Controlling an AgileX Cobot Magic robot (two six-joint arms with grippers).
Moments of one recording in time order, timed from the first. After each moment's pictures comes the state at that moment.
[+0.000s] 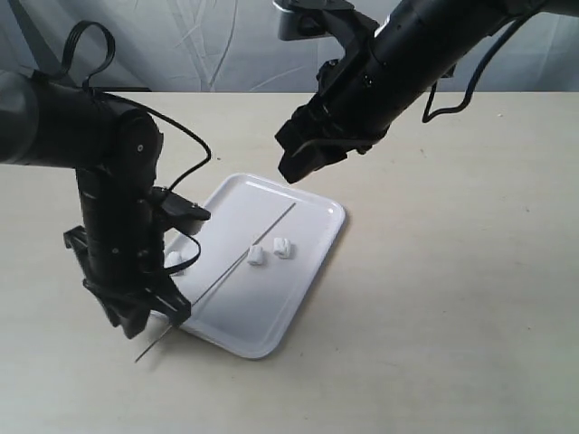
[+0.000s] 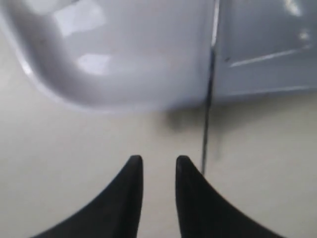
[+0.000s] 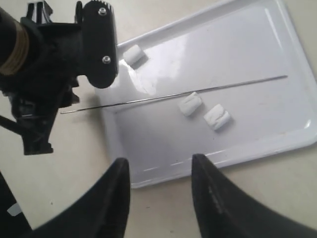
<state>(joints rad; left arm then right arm) -0.53 1.85 -1.05 -0.02 1.09 0.10 0.51 1.72 -1.39 0.56 1.00 -0.56</state>
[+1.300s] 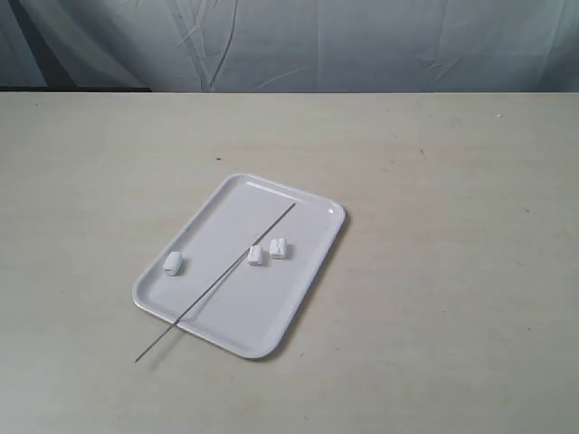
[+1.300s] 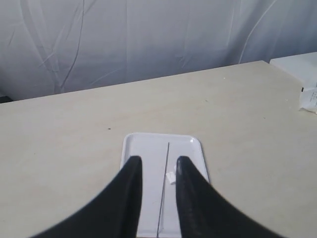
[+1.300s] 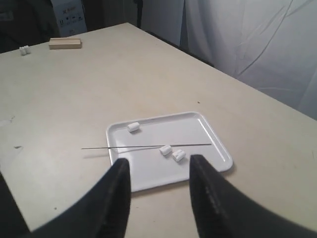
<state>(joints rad) -0.53 0.32 -0.81 -0.01 0.87 -0.12 0.51 0.37 -0.70 0.45 0.82 -0.52</state>
